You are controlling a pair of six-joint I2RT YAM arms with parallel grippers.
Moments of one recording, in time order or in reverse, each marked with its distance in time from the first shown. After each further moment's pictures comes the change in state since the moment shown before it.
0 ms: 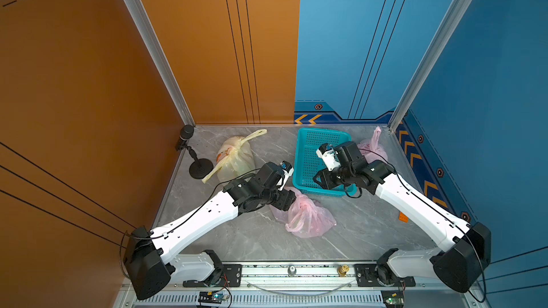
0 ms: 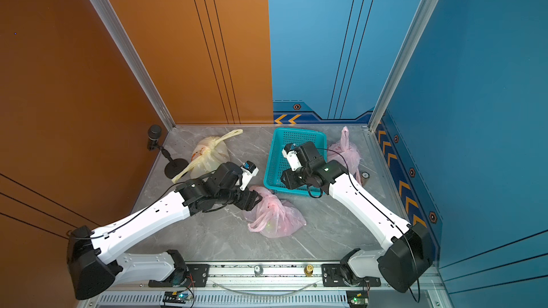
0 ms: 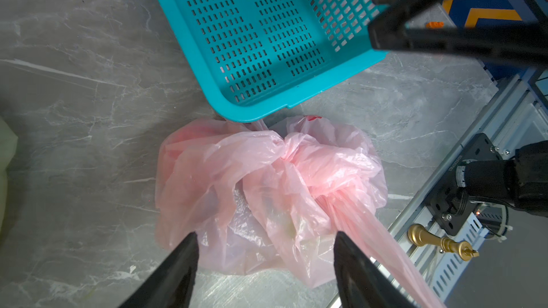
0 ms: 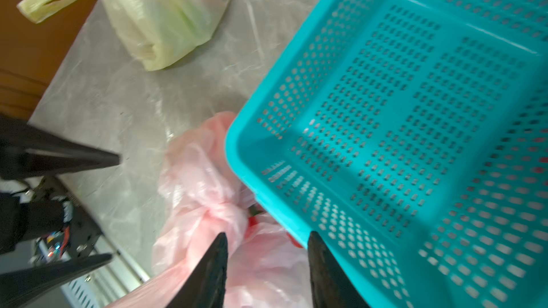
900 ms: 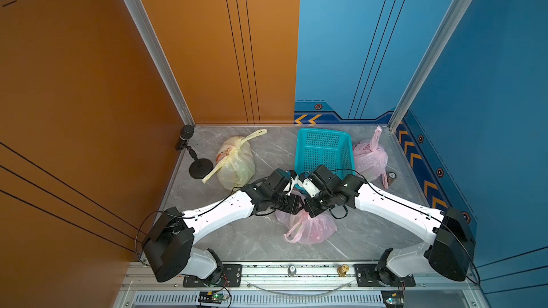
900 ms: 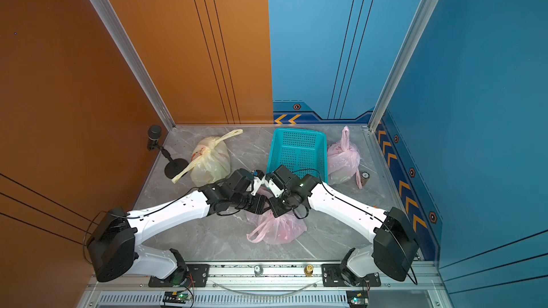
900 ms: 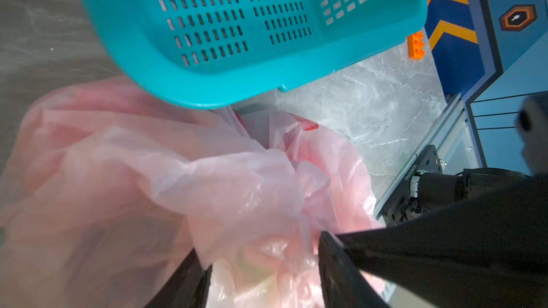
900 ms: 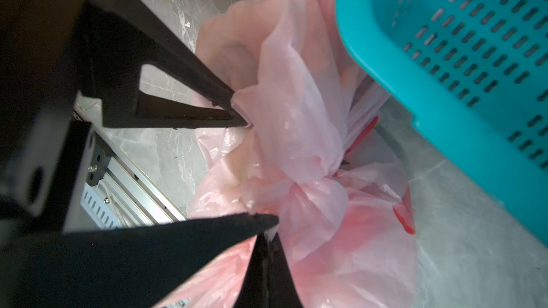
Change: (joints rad) left arm 0.010 0.148 -0.139 0.288 0.211 -0.209; right arm 0.235 0.090 -0.103 -0.043 0.007 0.146
